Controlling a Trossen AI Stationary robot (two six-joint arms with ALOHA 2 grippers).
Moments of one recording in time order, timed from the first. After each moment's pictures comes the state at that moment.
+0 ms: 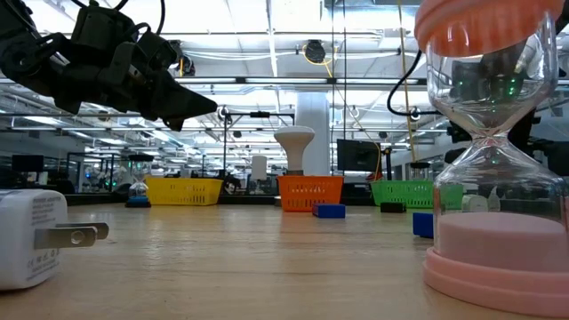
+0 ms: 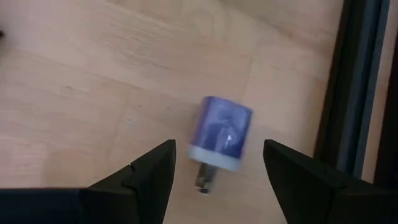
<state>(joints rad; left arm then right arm) 0.18 1.24 0.22 0.88 0.24 -0.01 -0.38 1.07 0.44 -0.77 0.44 0.83</state>
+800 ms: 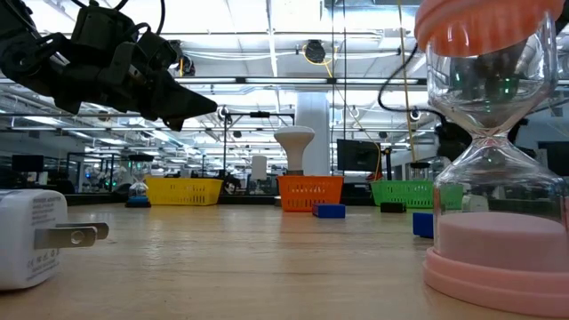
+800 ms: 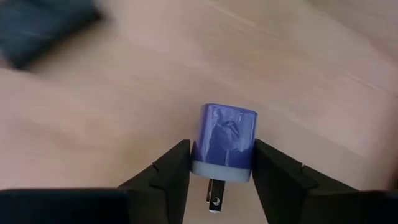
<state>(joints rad) 0.18 1.24 0.22 0.88 0.24 -0.01 -0.37 1.08 0.45 -0.62 0.26 0.68</state>
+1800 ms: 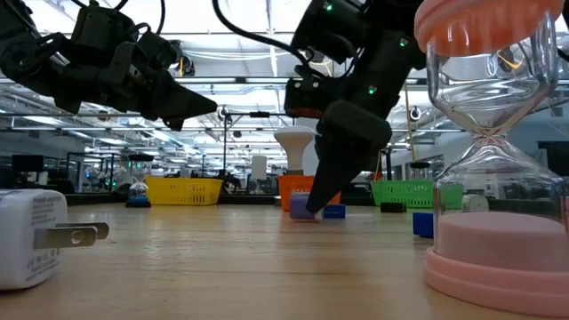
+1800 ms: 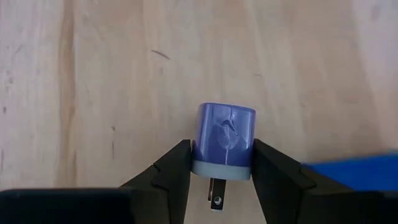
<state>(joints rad) 0.18 1.24 0.22 0.88 0.24 -0.01 0.15 1.91 1.15 -0.28 0.10 0.23</state>
